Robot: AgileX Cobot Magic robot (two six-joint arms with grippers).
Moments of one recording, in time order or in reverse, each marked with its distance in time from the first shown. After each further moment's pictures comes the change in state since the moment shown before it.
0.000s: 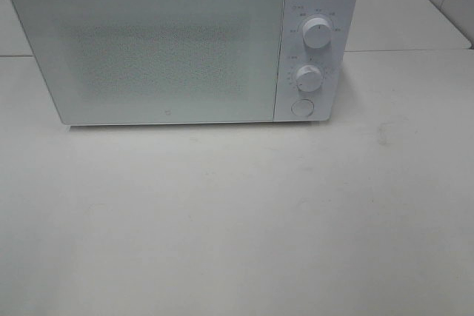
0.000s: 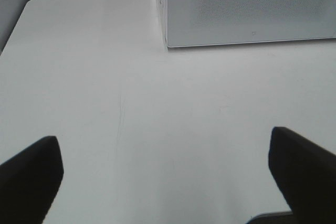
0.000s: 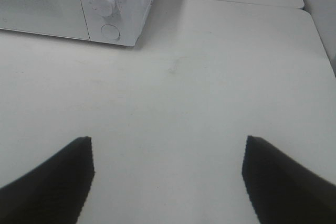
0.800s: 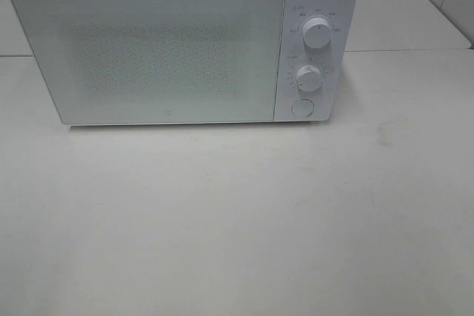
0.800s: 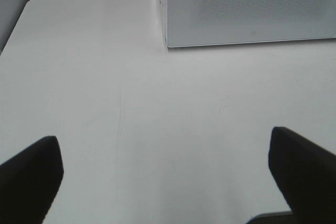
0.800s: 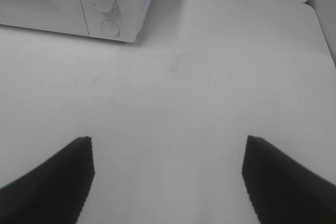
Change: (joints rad) left arm 0.000 0.000 0.000 0.000 0.000 0.000; right arm 0.000 0.101 -0.023 0.001 -0.033 0.000
